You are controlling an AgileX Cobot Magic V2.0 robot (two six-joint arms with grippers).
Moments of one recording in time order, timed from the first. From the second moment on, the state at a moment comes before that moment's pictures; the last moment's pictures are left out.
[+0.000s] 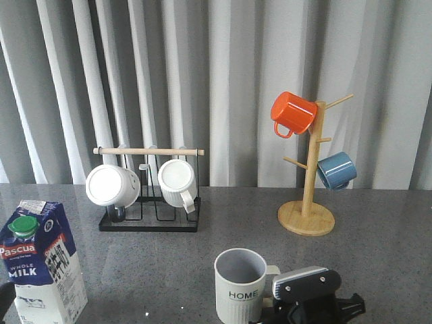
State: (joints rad) left arm -0.07 0.91 -0.44 -0.04 -0.10 -0.07; right arm 0.56 1.80 -0.67 0.54 -0.86 -0.40
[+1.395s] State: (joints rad) left arm -0.07 0.91 -0.44 -0.04 -0.10 -0.07; right arm -0.08 0.89 -0.55 -0.16 -0.21 0.09
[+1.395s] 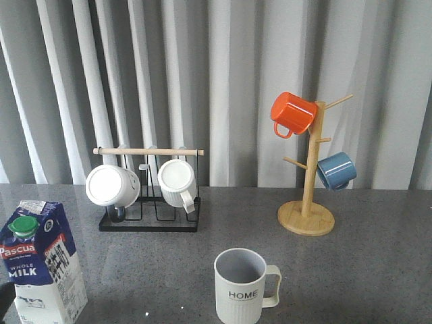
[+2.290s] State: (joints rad) left arm -0.07 0.91 -0.44 -0.04 -0.10 -0.07; right arm -0.08 0.82 -0.55 -0.17 -0.19 0.09
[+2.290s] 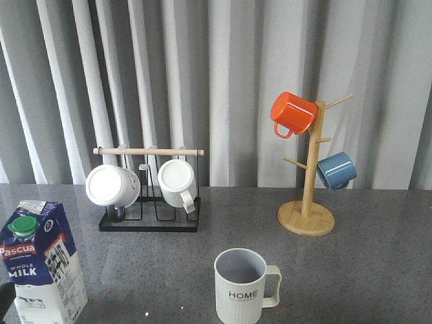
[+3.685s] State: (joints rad) left arm -0.07 1.15 -0.44 0.16 -0.58 -0.23; right arm -0.08 0.82 -0.55 -0.18 -0.20 0.09
